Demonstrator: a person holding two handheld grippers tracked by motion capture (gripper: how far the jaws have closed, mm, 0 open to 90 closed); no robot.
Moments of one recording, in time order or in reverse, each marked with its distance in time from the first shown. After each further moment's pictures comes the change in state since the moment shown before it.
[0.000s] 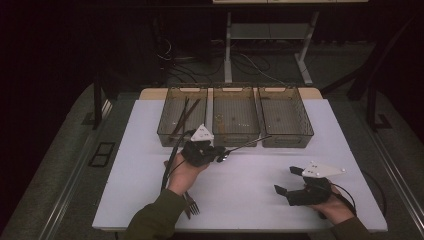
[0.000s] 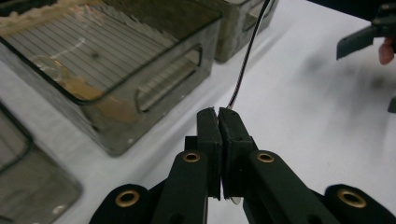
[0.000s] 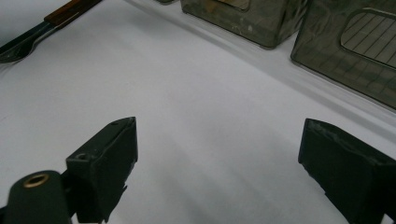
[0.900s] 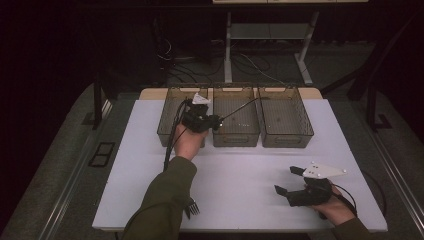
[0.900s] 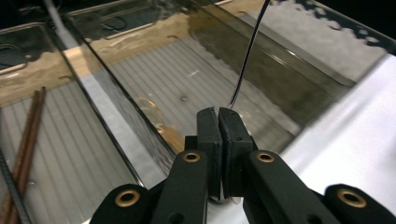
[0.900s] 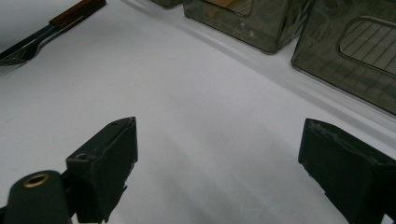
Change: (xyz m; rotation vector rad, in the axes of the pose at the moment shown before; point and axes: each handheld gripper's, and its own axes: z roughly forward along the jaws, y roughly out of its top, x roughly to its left) left arm 0.058 0.059 0.024 0.000 0.190 -0.147; right arm 0.001 0.001 -0.003 -0.013 0.001 -0.002
